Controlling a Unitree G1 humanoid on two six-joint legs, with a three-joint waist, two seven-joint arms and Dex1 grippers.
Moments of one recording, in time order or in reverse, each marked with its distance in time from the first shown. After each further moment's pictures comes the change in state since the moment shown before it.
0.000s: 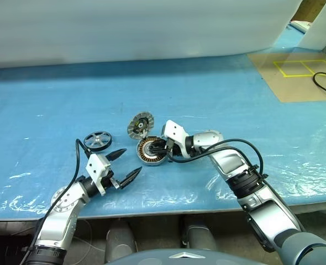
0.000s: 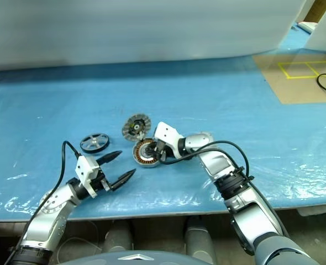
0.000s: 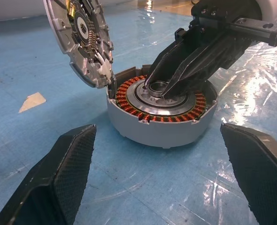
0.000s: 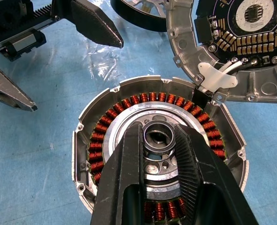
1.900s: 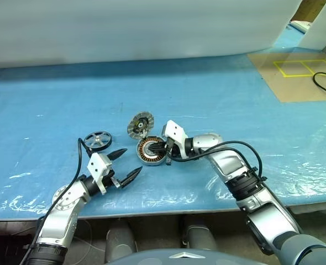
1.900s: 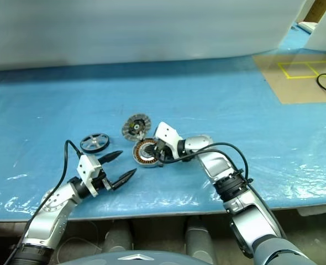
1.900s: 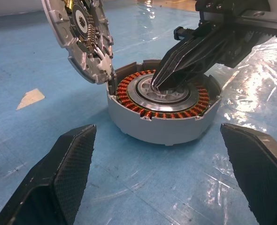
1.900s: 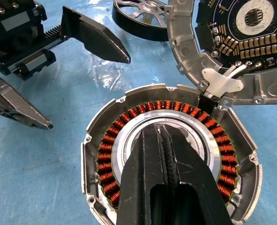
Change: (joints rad) left arm -0.018 -0.001 -0.004 0.018 0.015 0.011 0.000; right arm 0.022 0.015 -0.014 0.002 0.054 0.007 -0.011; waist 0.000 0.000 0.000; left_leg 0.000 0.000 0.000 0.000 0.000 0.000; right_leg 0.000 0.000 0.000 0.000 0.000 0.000
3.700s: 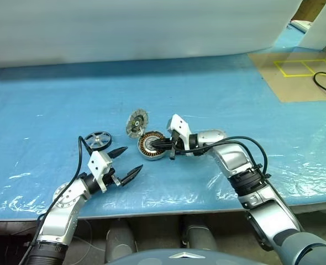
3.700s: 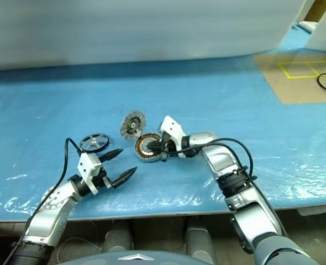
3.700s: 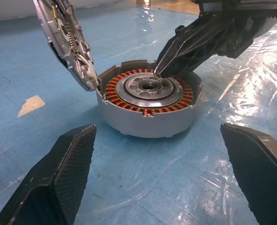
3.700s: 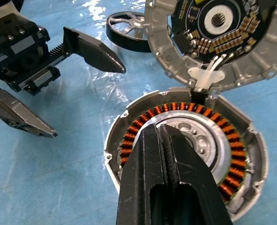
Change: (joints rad) left arm -0.019 0.001 0.000 0.001 0.000 0.002 -0.005; right arm -0.033 -0.012 -0.061 0.012 0.056 0.036 0.027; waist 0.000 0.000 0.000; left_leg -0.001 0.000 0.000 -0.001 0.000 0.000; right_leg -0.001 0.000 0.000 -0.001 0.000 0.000
